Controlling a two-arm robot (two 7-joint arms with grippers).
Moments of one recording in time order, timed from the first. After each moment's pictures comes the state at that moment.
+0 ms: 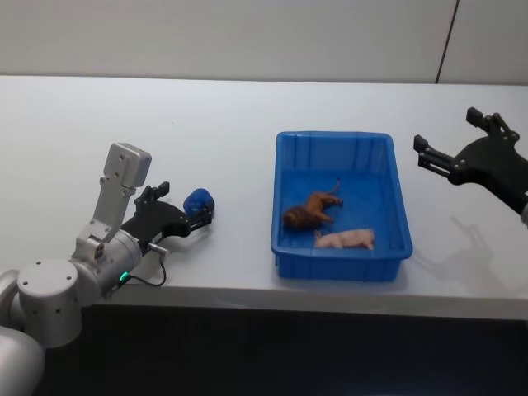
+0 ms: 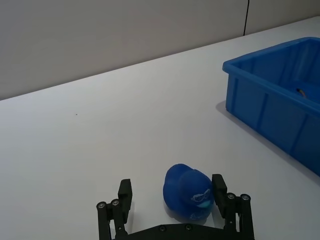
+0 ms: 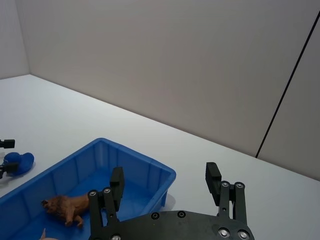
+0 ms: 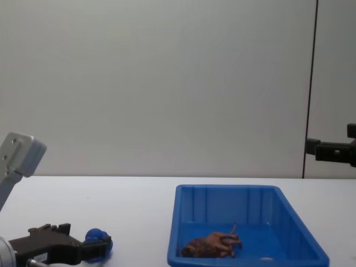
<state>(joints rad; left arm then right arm) -0.33 0.39 0.36 -1.15 -0.35 0.01 -0.28 0.13 0.41 -0.18 -1.66 0.29 0.13 0.31</state>
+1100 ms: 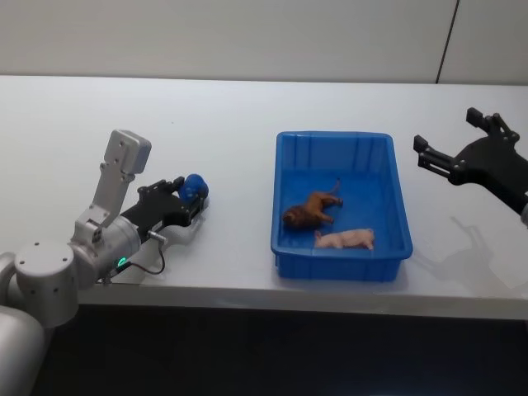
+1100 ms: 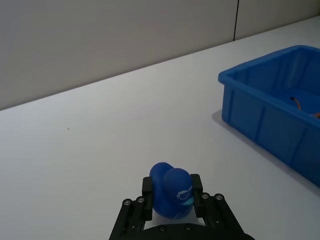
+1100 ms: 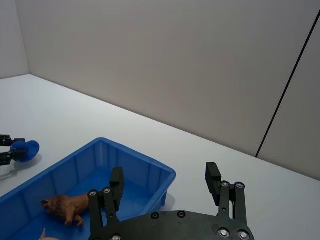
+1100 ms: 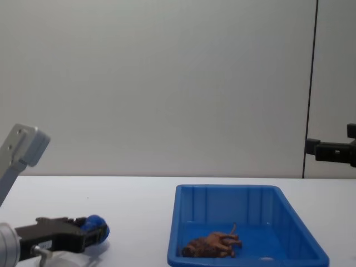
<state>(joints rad) -0.40 0.37 0.34 -1.08 -0.33 0.01 -0.37 0.13 0.41 -0.18 -1.66 0.29 0.13 0.31</state>
